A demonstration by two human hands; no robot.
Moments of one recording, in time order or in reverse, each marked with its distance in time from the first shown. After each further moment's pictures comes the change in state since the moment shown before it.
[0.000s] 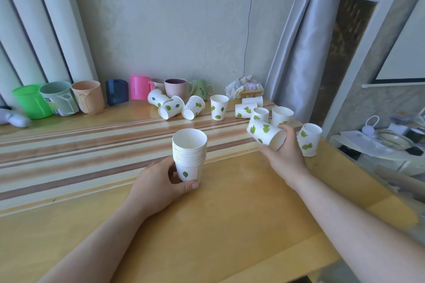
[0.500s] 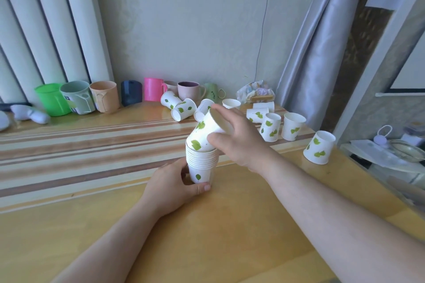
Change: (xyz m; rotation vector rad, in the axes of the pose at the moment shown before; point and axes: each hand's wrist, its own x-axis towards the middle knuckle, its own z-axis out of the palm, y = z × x) left_hand -0.003 0.000 -0.003 -0.054 0.004 0.014; right_hand -0.042 -0.156 0.063 0.064 -0.416 -0.332
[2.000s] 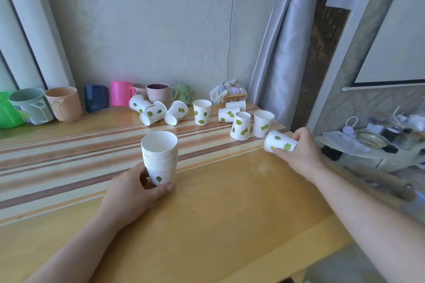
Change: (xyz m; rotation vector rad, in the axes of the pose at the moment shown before) left_hand -0.002 0.004 -0.006 0.028 0.080 -0.108; right_hand -0.049 0.194 -0.165 -0.414 0.503 0.426
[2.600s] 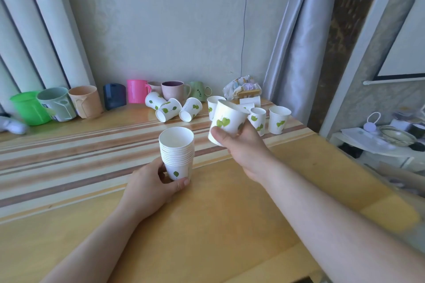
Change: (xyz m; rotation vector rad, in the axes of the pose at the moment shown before) left_hand 0.001 -0.001 0.003 -0.056 -0.007 0.008; right_hand -0.091 -0.171 0.064 0.868 -0.491 -0.091
